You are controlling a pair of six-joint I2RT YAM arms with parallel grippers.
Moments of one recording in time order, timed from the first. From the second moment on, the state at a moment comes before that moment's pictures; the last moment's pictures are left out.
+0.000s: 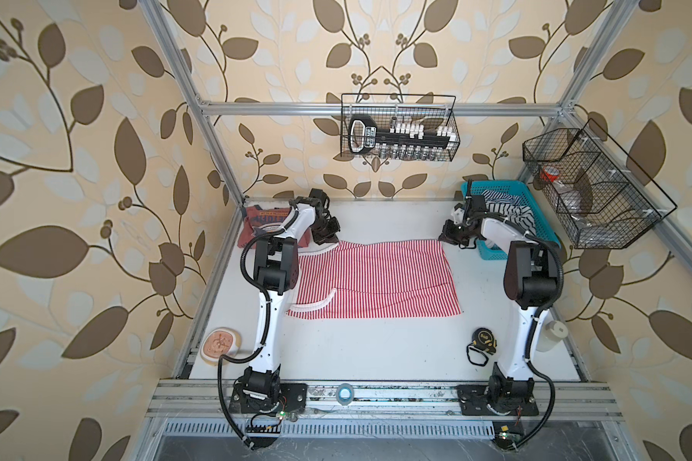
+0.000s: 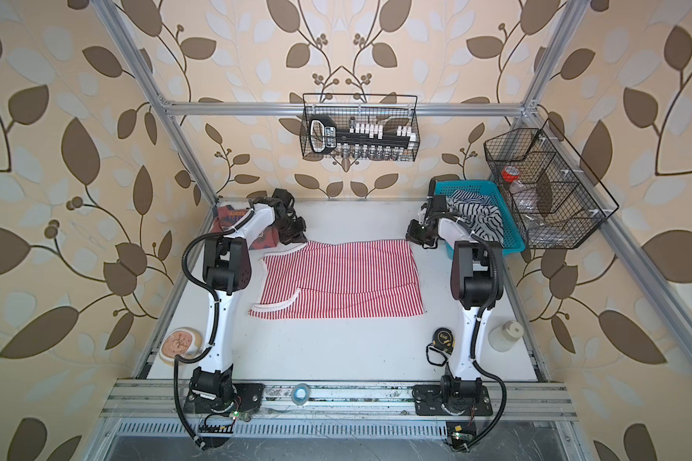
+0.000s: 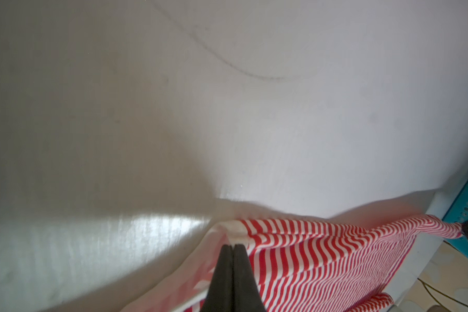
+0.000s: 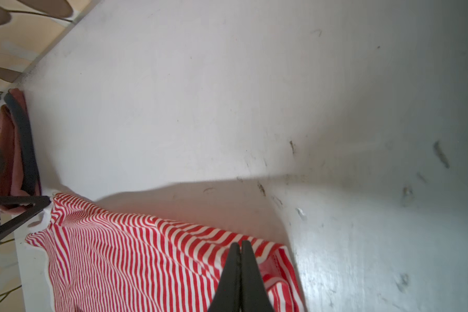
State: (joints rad) left arm -0.15 2.43 2.13 -0.96 0.39 -0.51; right arm -0.04 2.11 1.61 -0.56 -0.36 0.33
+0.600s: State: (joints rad) left arm -0.15 2.22 1.84 -0.87 0.39 -0.51; right arm -0.04 1.93 1.35 -0.52 -0.37 0.29
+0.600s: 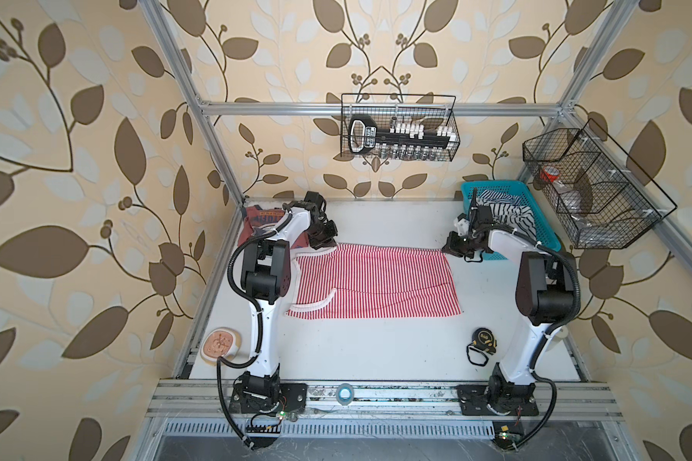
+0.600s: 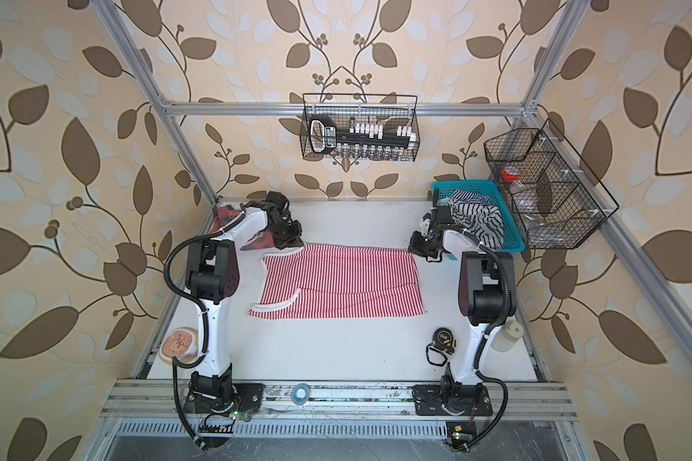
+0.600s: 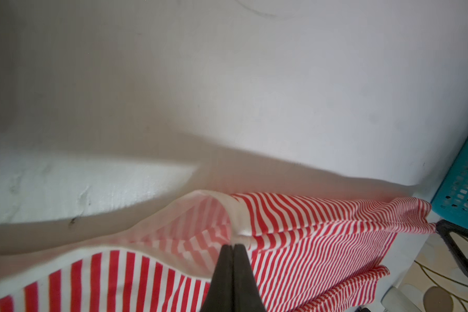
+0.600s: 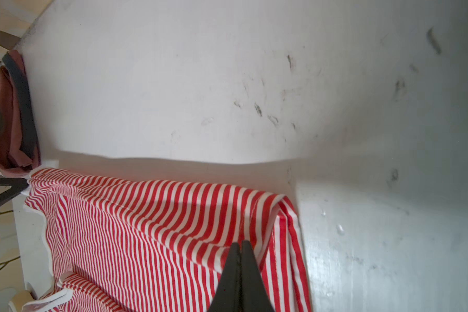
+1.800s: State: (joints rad) left arm -0.17 1.95 1.43 -0.80 0.41 -0.53; right arm -0.05 1.79 1.13 -0.58 -0.29 0.24
